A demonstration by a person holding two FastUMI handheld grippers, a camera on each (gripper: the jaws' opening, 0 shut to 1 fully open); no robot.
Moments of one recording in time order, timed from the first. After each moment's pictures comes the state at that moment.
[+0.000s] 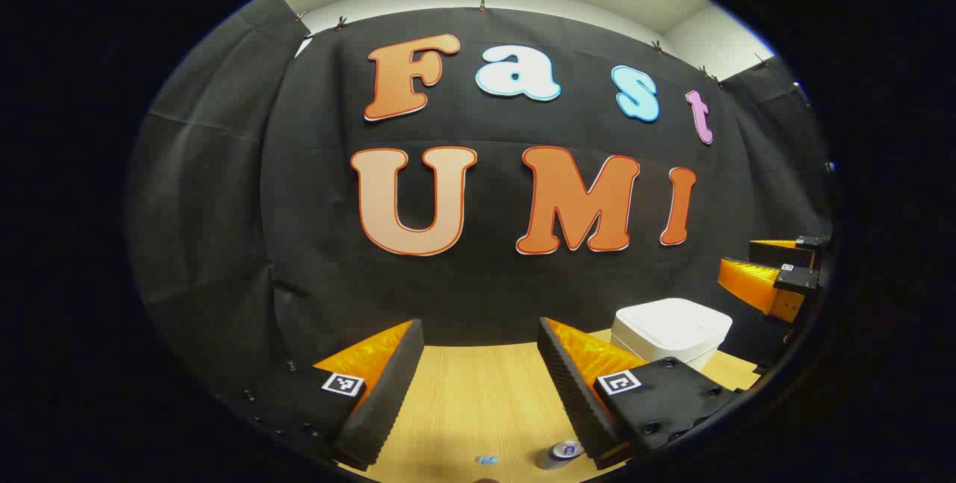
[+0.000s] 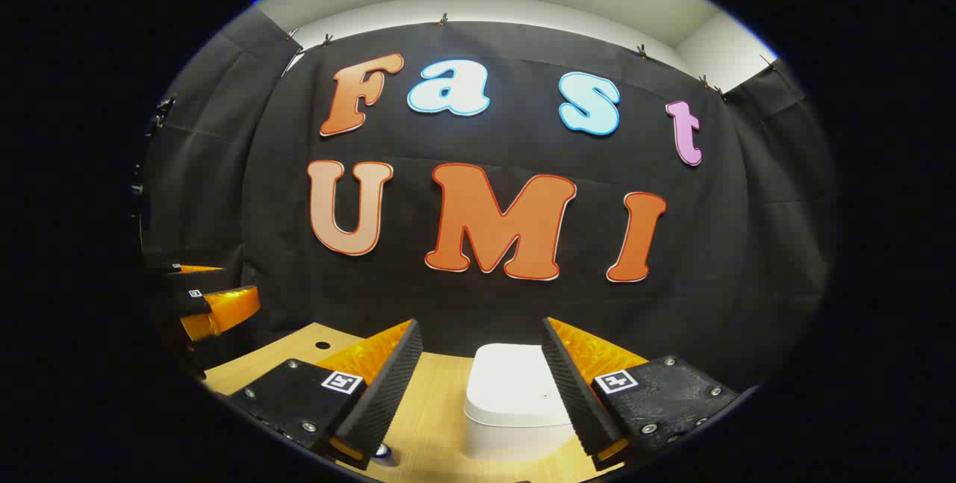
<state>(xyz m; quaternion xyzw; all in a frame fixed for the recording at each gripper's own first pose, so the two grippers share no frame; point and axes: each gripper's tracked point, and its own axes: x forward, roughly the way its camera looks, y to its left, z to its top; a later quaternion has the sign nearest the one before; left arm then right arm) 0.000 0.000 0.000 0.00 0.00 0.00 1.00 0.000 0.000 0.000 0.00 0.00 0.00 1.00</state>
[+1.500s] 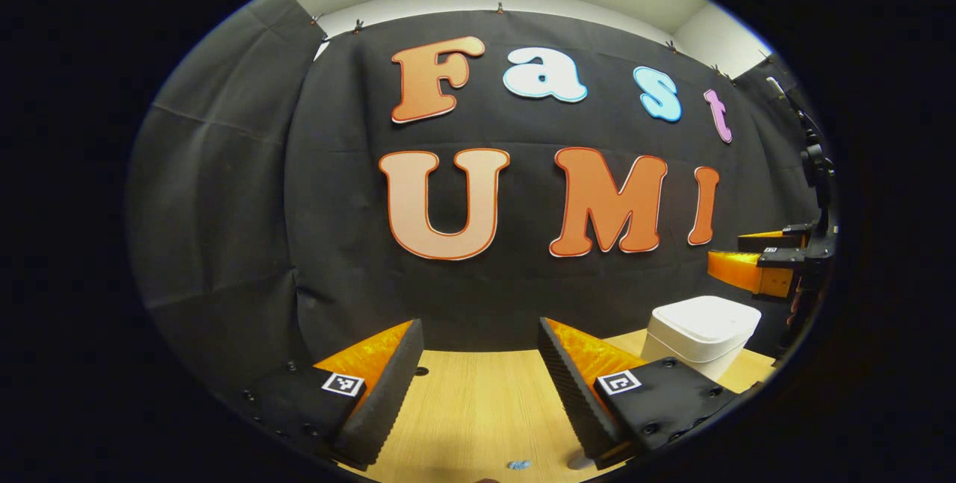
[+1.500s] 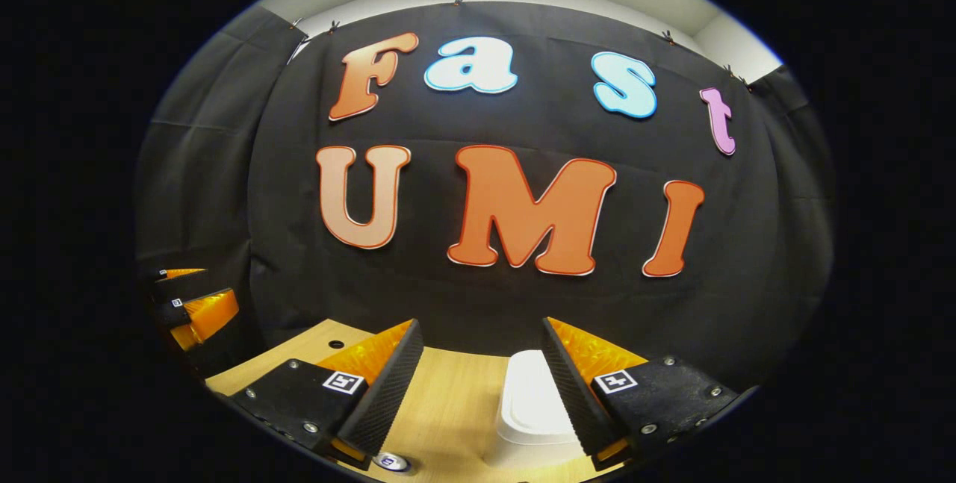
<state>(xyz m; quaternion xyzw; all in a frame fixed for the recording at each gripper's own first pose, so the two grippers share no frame) 0.015 0.030 -0.008 0.01 -0.01 0.03 1.00 0.055 0.012 -0.009 0.00 0.03 0.02 1.00</state>
